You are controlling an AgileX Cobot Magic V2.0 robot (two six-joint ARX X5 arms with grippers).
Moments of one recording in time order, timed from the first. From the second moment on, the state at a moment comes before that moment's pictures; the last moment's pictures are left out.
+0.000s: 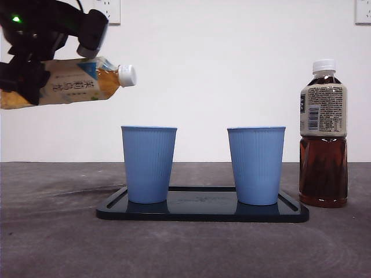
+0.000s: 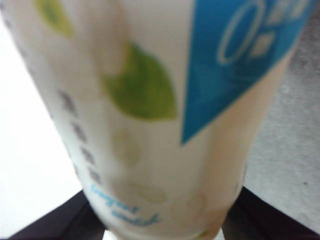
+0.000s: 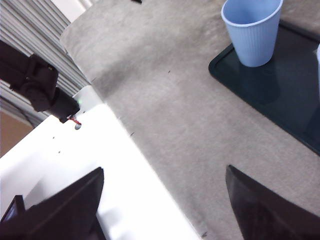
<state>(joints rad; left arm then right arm) -0.54 1.37 1.05 -0.46 -0.72 1.17 0.49 0.65 0.91 -0.96 -0.63 0.05</state>
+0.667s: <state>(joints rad) -0.57 1.43 1.09 -0.45 -0.77 1.25 0.56 0.65 0.91 -0.98 -0.63 0.05</state>
